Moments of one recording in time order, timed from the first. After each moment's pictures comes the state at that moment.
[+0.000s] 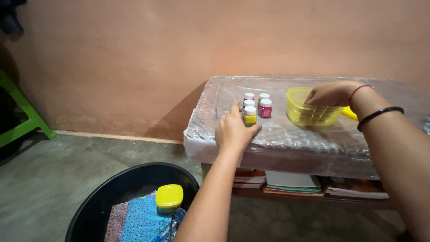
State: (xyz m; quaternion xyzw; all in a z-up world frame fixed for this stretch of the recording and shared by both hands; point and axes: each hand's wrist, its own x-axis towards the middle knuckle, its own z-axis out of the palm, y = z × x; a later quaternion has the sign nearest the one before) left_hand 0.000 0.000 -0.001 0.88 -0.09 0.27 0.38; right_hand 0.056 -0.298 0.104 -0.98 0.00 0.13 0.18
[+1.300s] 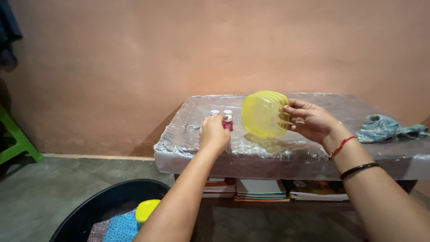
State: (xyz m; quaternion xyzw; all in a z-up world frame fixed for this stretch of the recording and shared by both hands) left_hand 0.014 -0.057 0.009 0.85 -0.18 0.37 0.34; right_hand -0.035 -0.353 0.064 -0.61 -0.12 -0.03 0.78
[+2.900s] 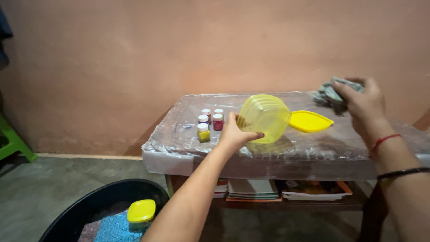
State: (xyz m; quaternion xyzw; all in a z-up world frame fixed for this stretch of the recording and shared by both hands) left_hand 0.010 -0.132 0.005 0.77 -0.24 0.16 0.57; right_hand -0.086 -0.434 0.095 -0.68 -0.09 -0.44 0.58
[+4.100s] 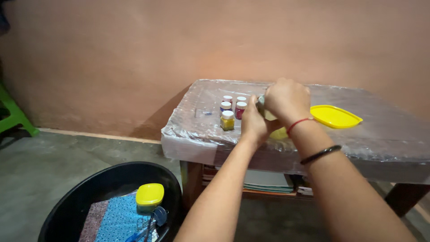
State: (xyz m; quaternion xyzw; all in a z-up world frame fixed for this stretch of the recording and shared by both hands) left_hand 0.000 -0.119 0.006 0.66 -0.26 0.28 0.65; right_hand -0.032 -0.202 0.099 -0.94 0.06 -0.33 0.03
